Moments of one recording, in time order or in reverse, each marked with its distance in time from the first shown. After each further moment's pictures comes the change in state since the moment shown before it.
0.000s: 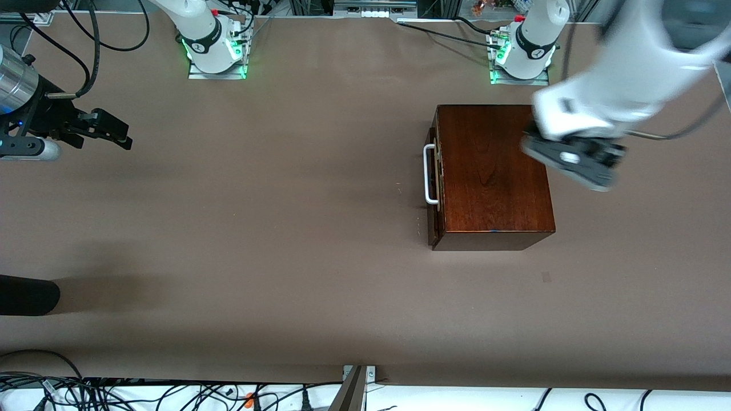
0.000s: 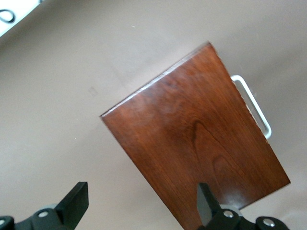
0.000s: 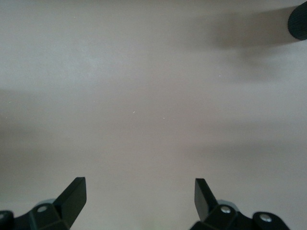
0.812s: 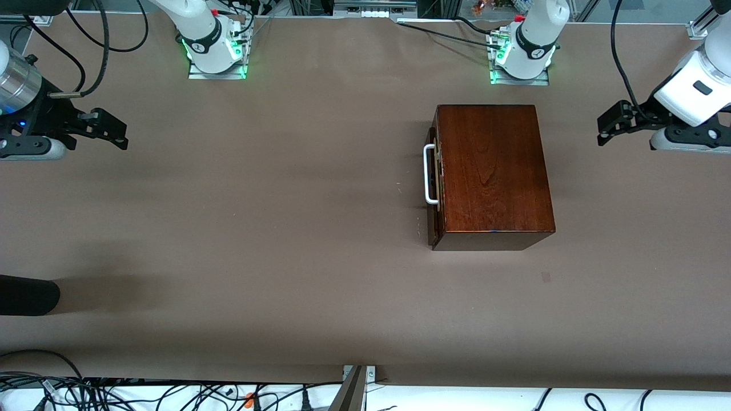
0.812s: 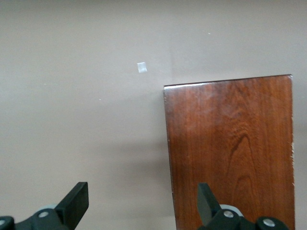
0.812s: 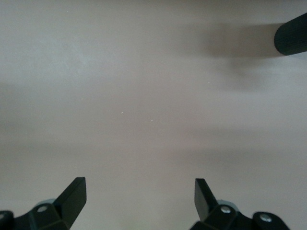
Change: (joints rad) left arm 0.001 -0.278 0.189 -0.370 -0.034 0.176 -0.268; right arm 0.011 0.000 0.010 0.000 -0.067 0.005 -0.056
